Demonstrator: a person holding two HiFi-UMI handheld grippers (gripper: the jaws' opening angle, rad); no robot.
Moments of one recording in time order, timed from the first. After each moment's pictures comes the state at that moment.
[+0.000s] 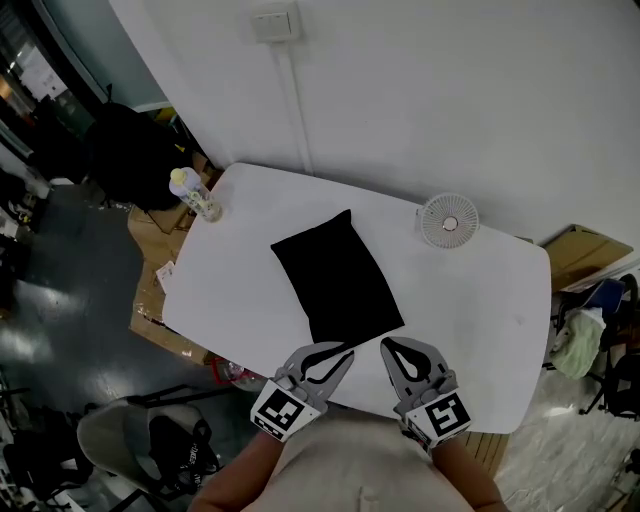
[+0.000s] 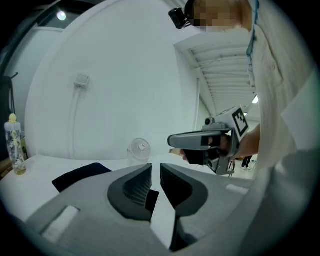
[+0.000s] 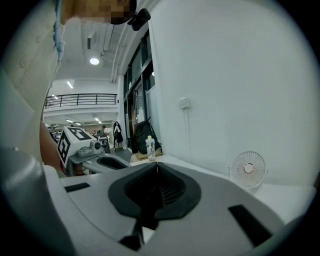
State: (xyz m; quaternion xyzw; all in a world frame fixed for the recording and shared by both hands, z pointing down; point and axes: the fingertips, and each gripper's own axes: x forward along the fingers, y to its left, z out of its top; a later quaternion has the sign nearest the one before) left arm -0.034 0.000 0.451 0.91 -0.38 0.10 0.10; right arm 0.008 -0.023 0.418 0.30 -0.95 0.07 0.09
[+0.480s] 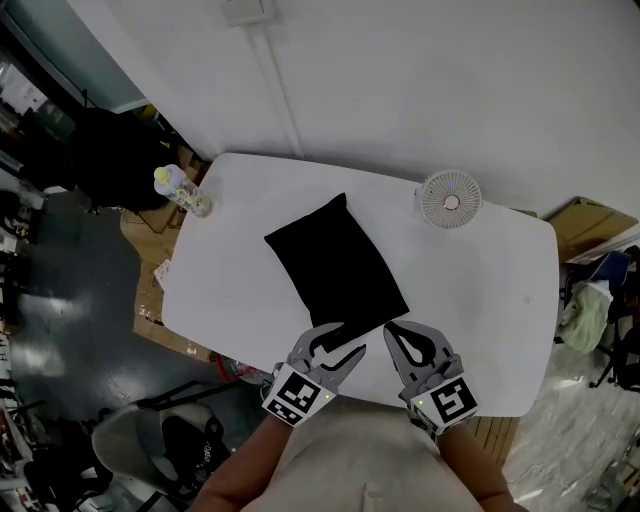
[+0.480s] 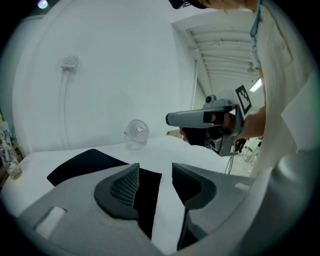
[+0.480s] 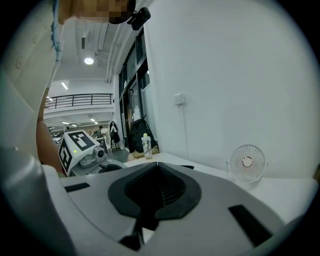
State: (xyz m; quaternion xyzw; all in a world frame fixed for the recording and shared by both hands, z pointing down) left arm -0.029 -0.015 0.504 0.91 -0.34 0.20 0.12; right arm 0.006 -0.042 0.435 0.31 -0.94 0.09 0.10
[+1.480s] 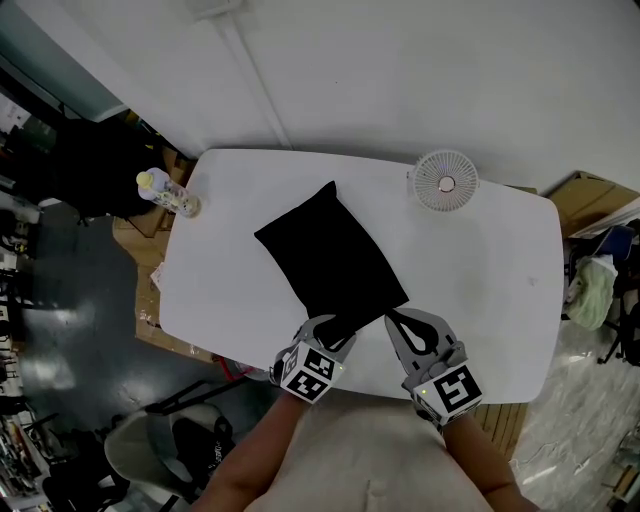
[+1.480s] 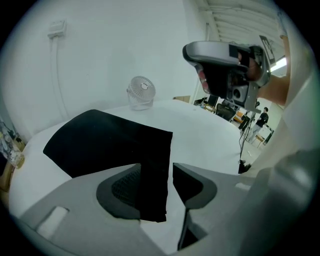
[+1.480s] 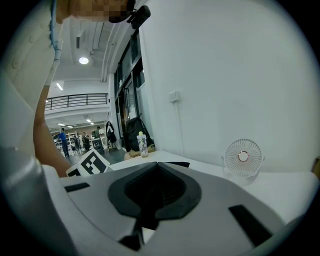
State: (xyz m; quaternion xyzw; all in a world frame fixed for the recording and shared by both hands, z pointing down) left arm -0.045 -0.018 0.614 0.85 -0.33 0.38 0.19; right arm 0.015 -0.055 0.449 0.33 -0.93 0.11 0.10
